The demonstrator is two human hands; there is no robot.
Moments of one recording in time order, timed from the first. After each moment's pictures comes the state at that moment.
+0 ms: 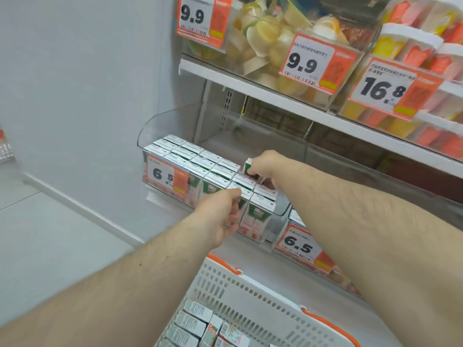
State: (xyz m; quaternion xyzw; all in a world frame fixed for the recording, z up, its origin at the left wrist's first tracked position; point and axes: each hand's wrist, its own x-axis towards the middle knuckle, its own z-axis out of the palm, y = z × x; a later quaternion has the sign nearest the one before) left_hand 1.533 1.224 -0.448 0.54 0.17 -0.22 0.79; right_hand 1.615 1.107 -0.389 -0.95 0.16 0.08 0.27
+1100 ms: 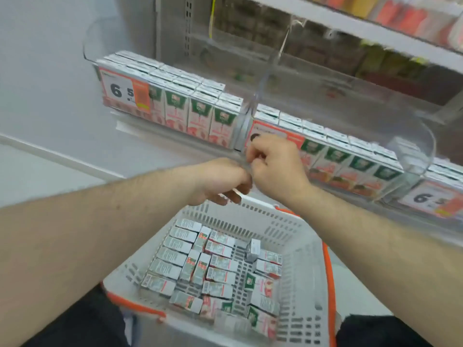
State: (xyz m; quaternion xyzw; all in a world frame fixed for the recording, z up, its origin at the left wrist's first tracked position) left_hand 1.442 1.195 -0.484 0.77 -0.12 -0.36 0.51; right_hand 1.411 1.063 -0.476 -0.93 -0.11 -0.25 0.26
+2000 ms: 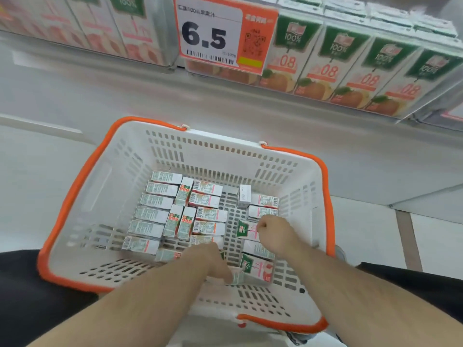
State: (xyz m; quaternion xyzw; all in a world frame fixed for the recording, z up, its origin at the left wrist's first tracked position) left_hand 1.335 1.138 -0.756 0.81 -0.12 -0.57 0.00; right_hand 1.294 0.957 -0.757 -0.88 0.26 0.26 0.29
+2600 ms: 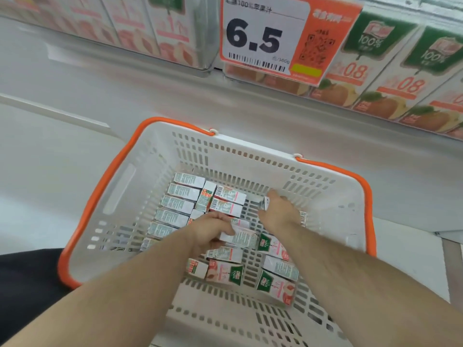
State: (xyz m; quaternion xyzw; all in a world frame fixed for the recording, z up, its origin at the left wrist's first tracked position) left_hand 1.408 1.170 -0.764 0.63 0.19 -0.52 0.54; right_hand 1.388 0.979 -0.781 -0.92 0.26 0.23 0.18
